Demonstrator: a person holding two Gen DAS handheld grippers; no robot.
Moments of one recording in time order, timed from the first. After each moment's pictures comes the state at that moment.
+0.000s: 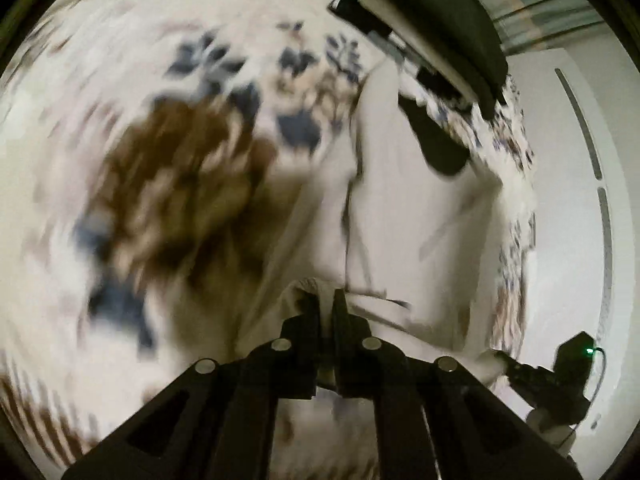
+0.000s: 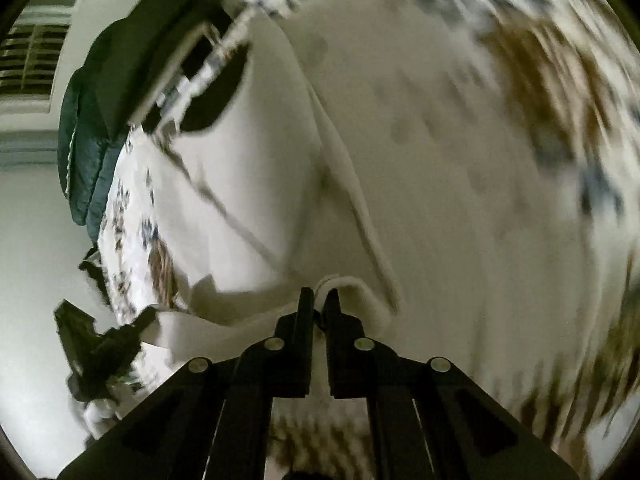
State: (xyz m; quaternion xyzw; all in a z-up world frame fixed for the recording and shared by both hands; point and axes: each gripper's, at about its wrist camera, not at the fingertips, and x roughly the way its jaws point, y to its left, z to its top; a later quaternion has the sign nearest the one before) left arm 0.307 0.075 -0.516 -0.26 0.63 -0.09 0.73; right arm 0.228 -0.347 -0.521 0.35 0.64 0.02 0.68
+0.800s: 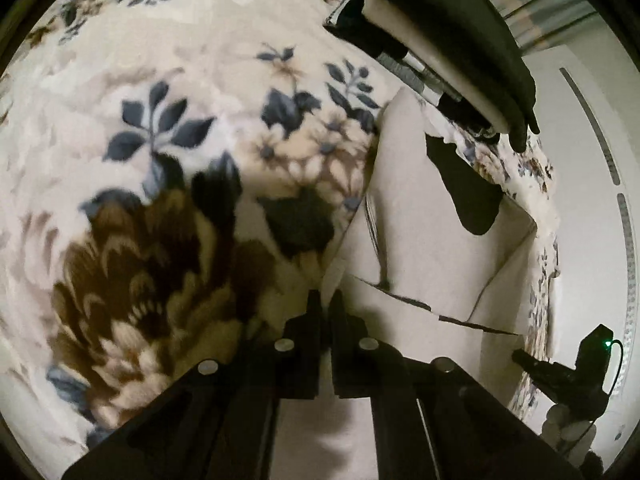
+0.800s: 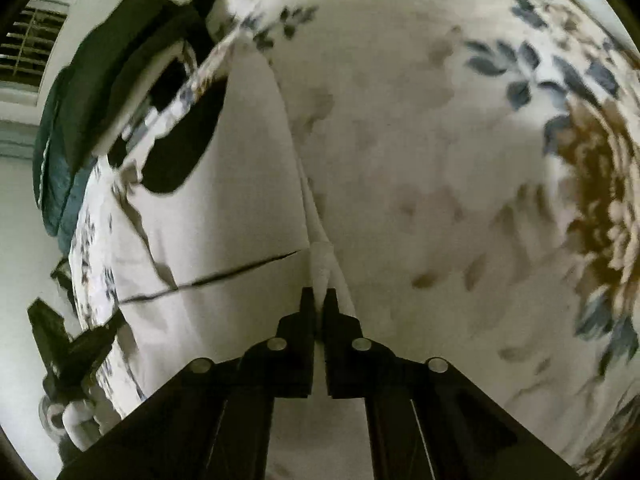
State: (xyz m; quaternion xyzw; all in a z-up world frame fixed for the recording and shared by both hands) left arm 0.365 0.073 -0.553 -0.22 0.61 -0.08 0.76; right arm 0.313 -0.361 -0.574 0.31 0.63 -0.01 0.72
